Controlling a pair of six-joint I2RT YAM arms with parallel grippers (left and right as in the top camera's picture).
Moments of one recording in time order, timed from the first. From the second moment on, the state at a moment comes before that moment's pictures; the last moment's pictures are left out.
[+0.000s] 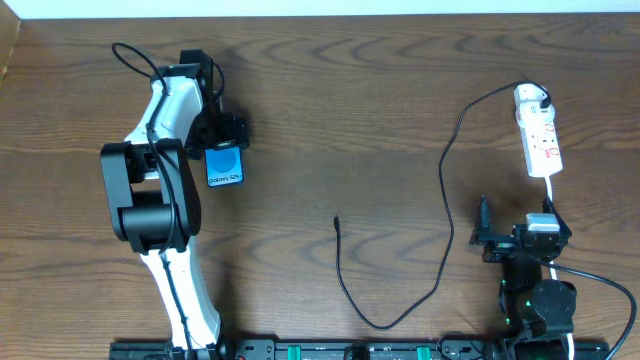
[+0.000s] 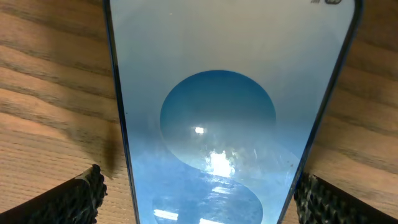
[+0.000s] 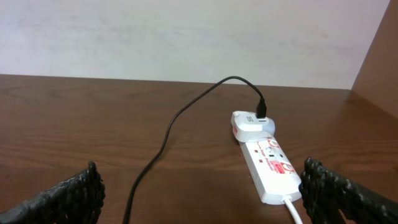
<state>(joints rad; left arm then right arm) 0.06 2.22 1.69 -1.04 0.00 -0.14 0.09 0.01 0.01 -0.06 0.14 -0.05</state>
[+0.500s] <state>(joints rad) 0.06 2.22 1.69 -1.02 0.00 -0.14 0.09 0.01 0.01 -0.06 0.14 -0.05</state>
